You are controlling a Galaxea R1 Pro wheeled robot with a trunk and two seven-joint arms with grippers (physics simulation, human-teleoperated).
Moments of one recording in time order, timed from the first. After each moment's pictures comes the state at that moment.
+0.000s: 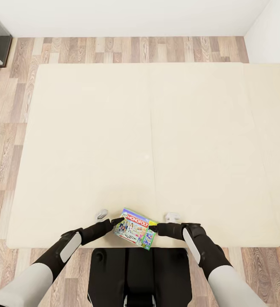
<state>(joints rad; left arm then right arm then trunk) -0.68 0.11 -0.28 -0.55 0.78 0.39 -0.66 -0.62 0.06 0.07 -0.80 -0.15 0.61 0.38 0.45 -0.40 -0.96</state>
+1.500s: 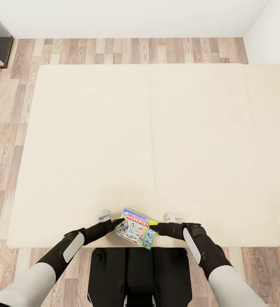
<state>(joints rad) -0.68 0.10 -0.29 -0.54 0.76 0.35 -0.55 -0.62 0.05 0.07 -0.80 -0.16 0.61 0.36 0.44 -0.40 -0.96</state>
